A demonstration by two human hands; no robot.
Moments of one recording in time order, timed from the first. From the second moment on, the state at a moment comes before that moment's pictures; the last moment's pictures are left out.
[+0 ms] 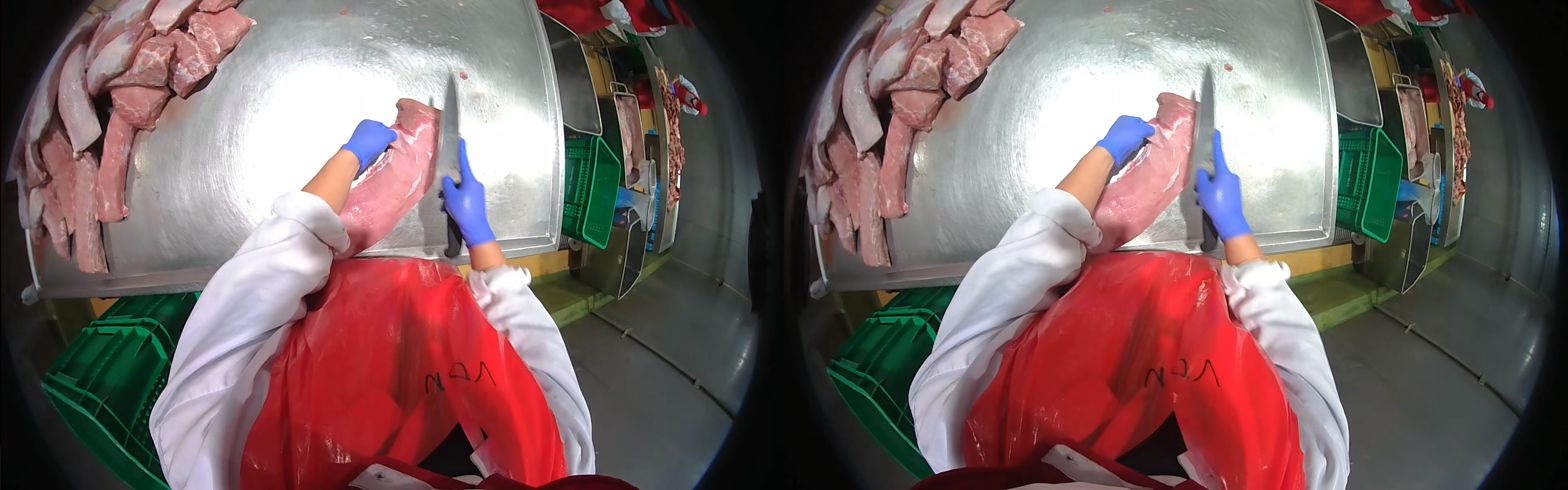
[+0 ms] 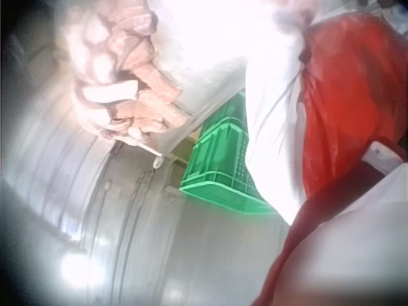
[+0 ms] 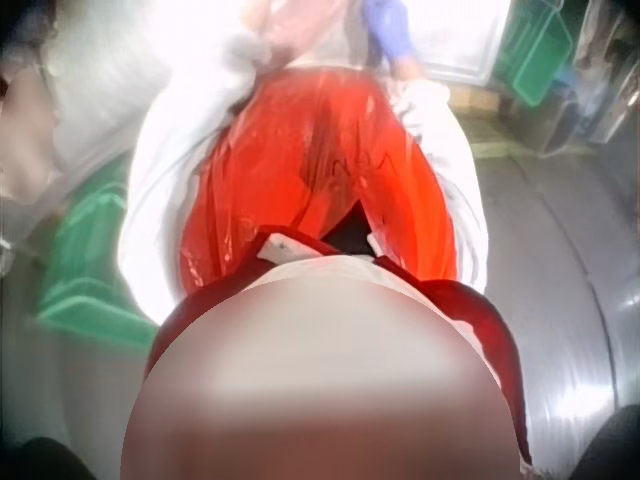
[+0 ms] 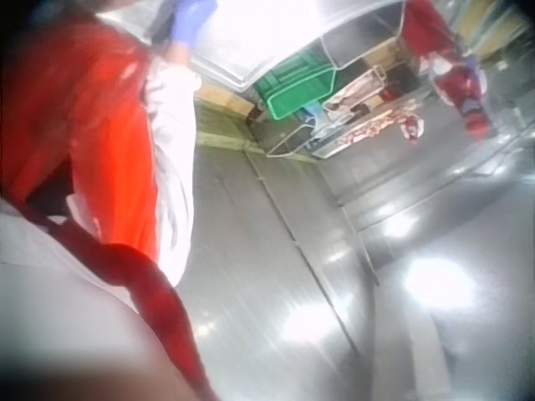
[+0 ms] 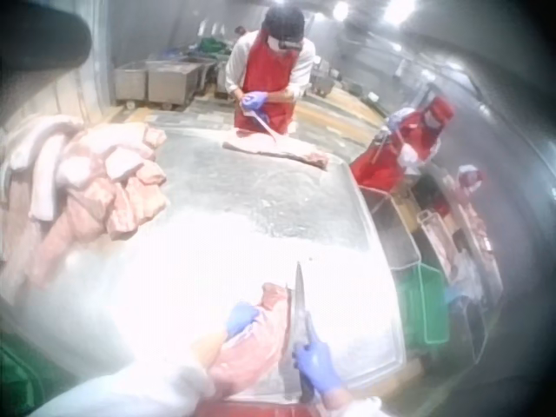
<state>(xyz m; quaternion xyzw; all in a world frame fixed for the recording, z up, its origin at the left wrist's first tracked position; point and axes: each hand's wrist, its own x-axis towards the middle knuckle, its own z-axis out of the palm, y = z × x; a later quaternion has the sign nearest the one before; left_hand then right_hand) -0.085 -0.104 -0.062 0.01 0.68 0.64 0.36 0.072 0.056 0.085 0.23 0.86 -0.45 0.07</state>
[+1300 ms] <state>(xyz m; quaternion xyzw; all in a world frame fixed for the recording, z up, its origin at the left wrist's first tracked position) -0.045 -0.083 0.091 0.27 0.74 0.53 0.31 0.061 0.072 0.037 0.15 0.75 -0.60 0.24</state>
